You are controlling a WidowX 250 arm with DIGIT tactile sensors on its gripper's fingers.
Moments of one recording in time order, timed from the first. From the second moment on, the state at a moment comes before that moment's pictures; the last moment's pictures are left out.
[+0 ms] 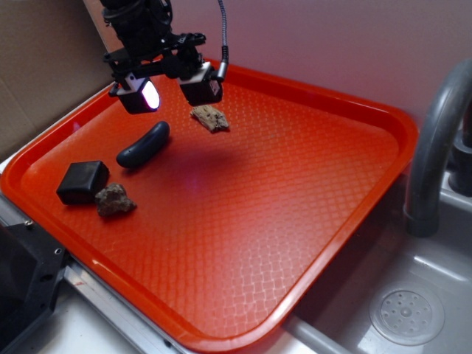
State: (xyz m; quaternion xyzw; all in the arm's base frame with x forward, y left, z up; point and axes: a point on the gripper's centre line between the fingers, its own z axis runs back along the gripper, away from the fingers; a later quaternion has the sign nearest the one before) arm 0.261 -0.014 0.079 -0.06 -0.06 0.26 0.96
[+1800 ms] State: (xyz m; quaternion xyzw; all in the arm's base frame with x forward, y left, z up) arm 0.318 0.016 0.012 0.00 -0.09 0.32 0.94
